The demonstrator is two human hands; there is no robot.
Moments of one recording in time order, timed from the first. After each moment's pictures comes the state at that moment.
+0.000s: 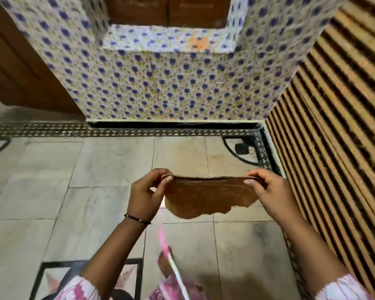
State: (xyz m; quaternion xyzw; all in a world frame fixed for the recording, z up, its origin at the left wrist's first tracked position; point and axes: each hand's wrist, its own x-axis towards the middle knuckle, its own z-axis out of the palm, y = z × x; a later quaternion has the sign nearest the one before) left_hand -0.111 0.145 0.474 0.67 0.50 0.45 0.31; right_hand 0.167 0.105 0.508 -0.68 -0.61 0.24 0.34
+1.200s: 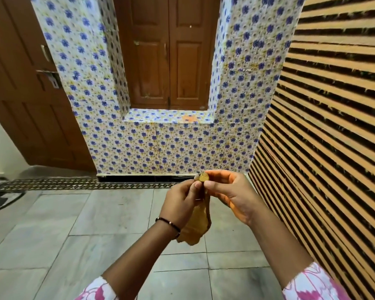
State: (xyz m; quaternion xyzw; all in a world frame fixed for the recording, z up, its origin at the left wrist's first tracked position) left_hand -0.053 -0.037 0.620 0.62 0.44 0.44 0.47; right_hand 0.096 -0.056 0.660 -0.50 -0.43 0.55 0.51
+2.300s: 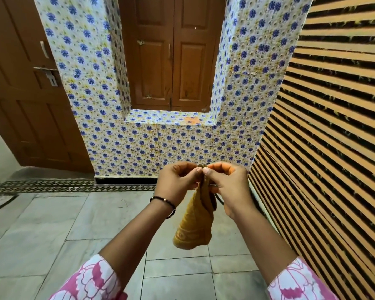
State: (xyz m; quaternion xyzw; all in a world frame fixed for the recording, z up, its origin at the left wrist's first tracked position) left_hand -0.117 0.012 0.654 0.61 0.42 0.48 0.47; right_hand 0.010 -0.019 0.663 -0.58 -0.41 0.38 0.60
